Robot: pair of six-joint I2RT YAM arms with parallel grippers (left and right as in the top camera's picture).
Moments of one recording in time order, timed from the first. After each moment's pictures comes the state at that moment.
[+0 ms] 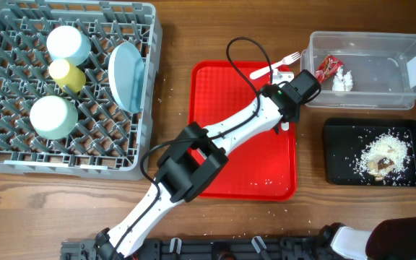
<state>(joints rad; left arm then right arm) -0.91 2.48 2.06 -0.73 -0.16 -0.77 -0.58 1.49 1.51 -0.79 0.14 0.49</state>
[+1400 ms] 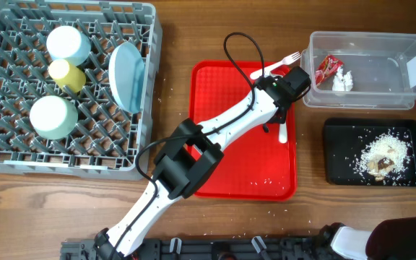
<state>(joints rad) -0.87 2.47 2.09 -0.94 -0.16 -0.65 -0.58 1.49 1.51 -0.79 0.14 0.49</state>
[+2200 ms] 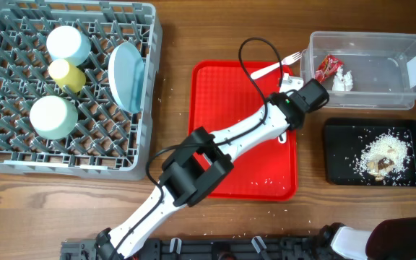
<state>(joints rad) -0.96 2.48 2.05 -0.70 -0.27 -0.67 -0.58 1.49 1.51 -0.79 0.14 0.49</state>
